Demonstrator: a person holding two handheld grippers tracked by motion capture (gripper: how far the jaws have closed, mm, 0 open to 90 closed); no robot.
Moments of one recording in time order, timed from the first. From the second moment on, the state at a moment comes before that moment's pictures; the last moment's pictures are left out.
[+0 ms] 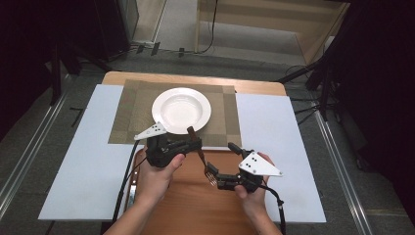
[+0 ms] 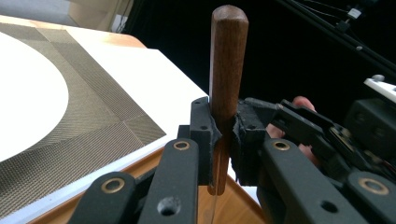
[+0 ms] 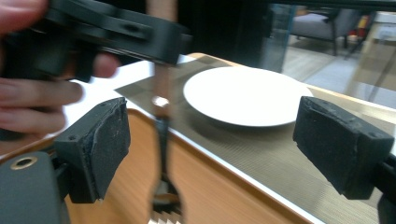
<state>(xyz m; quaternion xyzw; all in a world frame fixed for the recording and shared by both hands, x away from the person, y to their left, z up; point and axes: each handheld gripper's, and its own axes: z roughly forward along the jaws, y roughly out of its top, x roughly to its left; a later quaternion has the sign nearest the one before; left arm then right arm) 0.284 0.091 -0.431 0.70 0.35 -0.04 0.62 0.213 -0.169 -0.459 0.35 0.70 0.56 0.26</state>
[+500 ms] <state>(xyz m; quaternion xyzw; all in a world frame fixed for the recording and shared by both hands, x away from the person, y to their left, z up) 0.284 0.116 -0.430 0.71 0.35 -0.04 0.61 0.209 -0.235 -0.468 0.40 0.68 0.54 0.28</state>
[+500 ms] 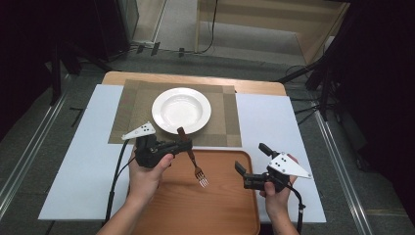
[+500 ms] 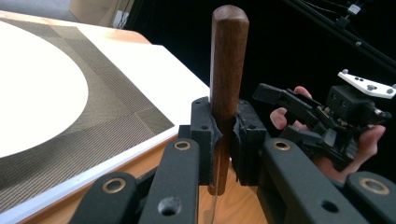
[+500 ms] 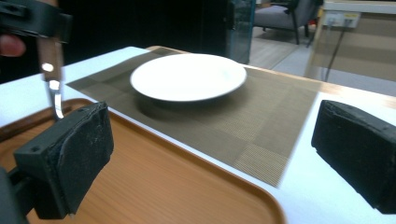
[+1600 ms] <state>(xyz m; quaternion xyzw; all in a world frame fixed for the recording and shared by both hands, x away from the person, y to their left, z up) 0.268 0.167 -0.430 0.71 0.35 -0.06 0.61 0.186 -0.347 -0.498 0.50 0.62 0.51 0.32</state>
